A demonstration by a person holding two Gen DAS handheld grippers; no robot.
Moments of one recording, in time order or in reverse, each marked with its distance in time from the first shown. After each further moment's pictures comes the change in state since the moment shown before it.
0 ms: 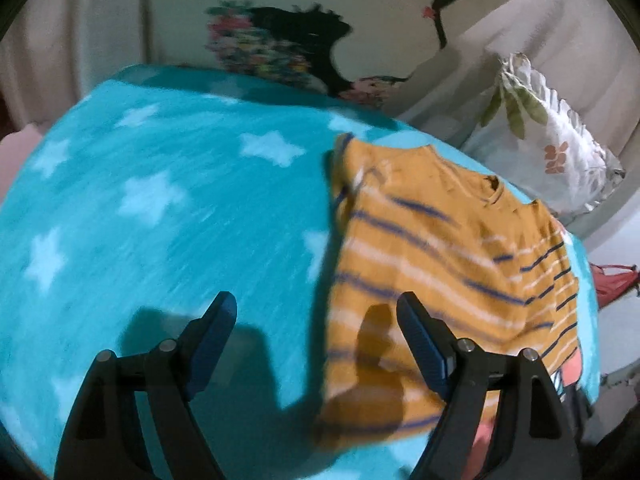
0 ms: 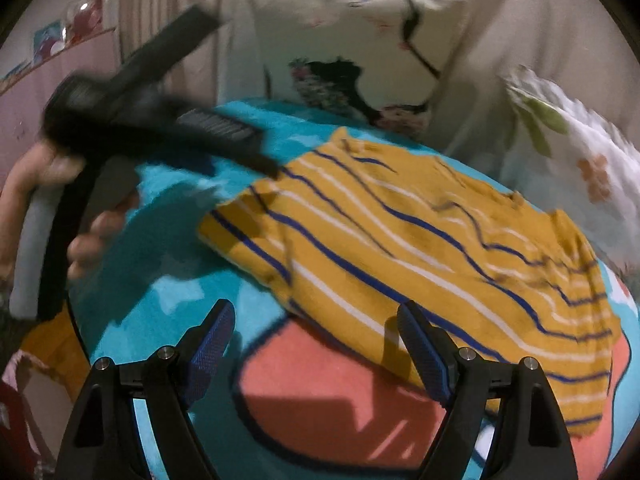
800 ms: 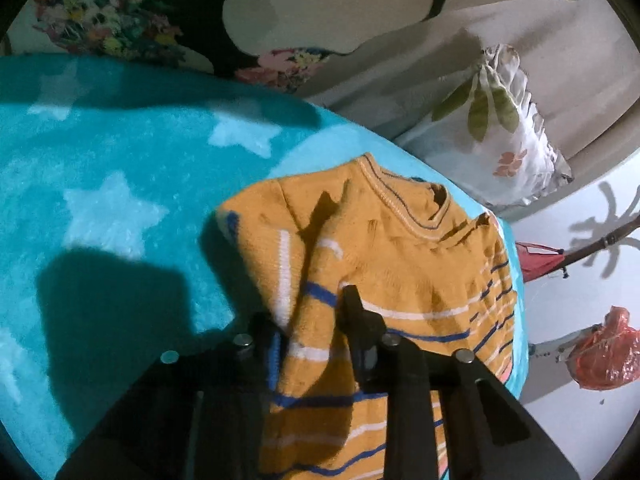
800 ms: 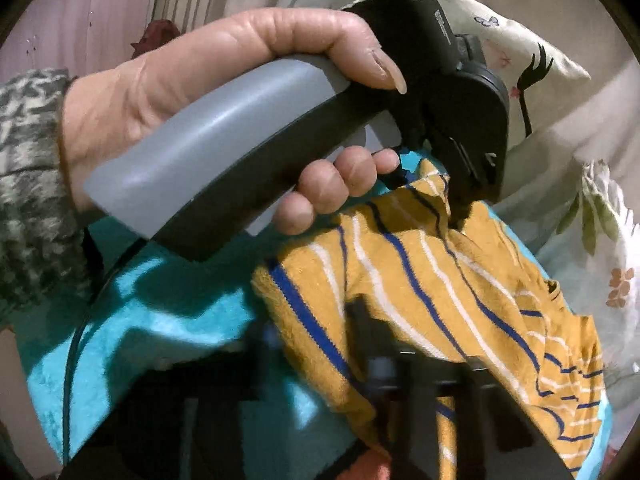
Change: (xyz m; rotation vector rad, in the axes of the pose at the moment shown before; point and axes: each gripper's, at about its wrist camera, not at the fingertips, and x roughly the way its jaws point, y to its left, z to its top) left arm 0.082 -0.024 0.082 0.036 0.191 -0.342; right arm 0.069 0.061 0.038 -0.215 0.021 -0.110
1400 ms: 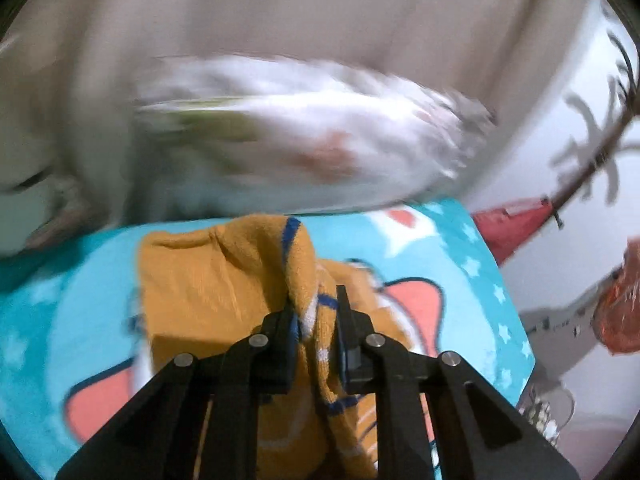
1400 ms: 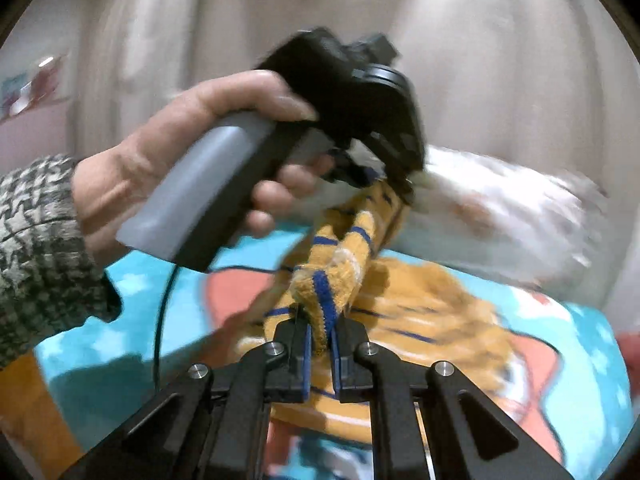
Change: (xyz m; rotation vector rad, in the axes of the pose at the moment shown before) left arm 0.051 -0.294 0.020 0.364 -0.058 0.034; right arm -0.150 -0.197 -0.128 0.474 -0.265 -0.235
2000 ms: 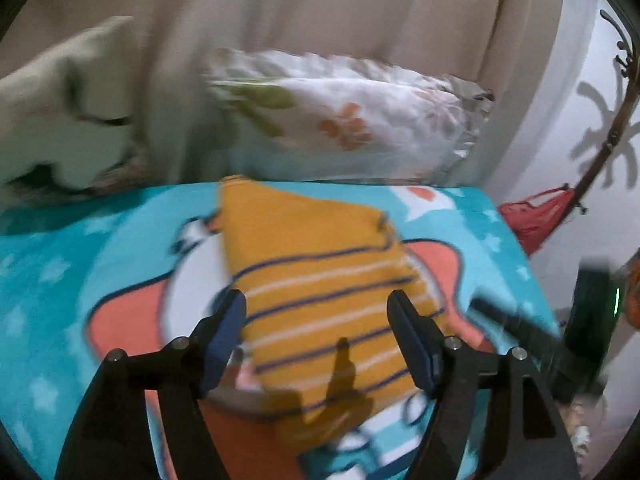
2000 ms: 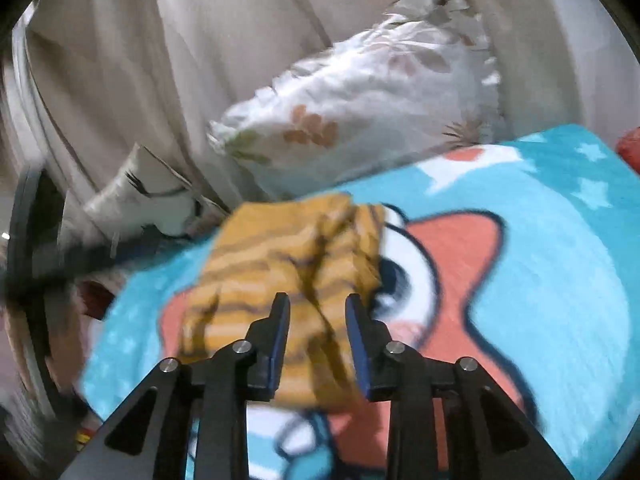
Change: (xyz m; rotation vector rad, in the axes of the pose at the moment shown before) left arm -0.069 -0.010 -0.105 -0.034 -0.139 0.201; right arm 0.024 -0.184 -0.015 0.520 0.151 0.238
